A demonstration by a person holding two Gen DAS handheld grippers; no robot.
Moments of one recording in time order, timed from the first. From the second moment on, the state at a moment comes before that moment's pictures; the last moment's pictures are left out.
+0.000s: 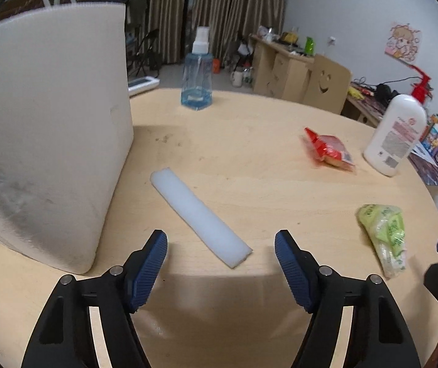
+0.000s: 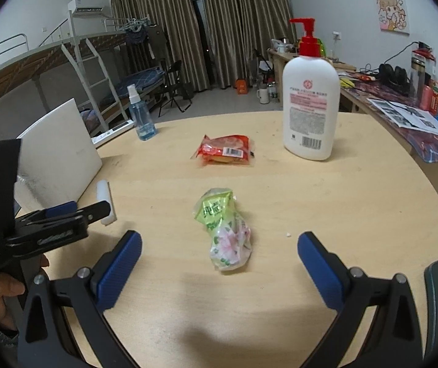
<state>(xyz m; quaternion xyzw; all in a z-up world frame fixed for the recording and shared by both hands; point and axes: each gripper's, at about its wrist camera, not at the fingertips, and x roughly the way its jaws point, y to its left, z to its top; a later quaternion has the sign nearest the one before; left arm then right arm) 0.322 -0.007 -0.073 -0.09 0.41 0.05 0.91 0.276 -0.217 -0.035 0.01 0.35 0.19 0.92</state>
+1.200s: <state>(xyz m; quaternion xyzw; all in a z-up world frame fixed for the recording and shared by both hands) 0.305 0.000 -0.068 -0.06 0.38 0.00 0.92 0.294 -0.210 -0.052 0.01 0.39 0.22 0.90</state>
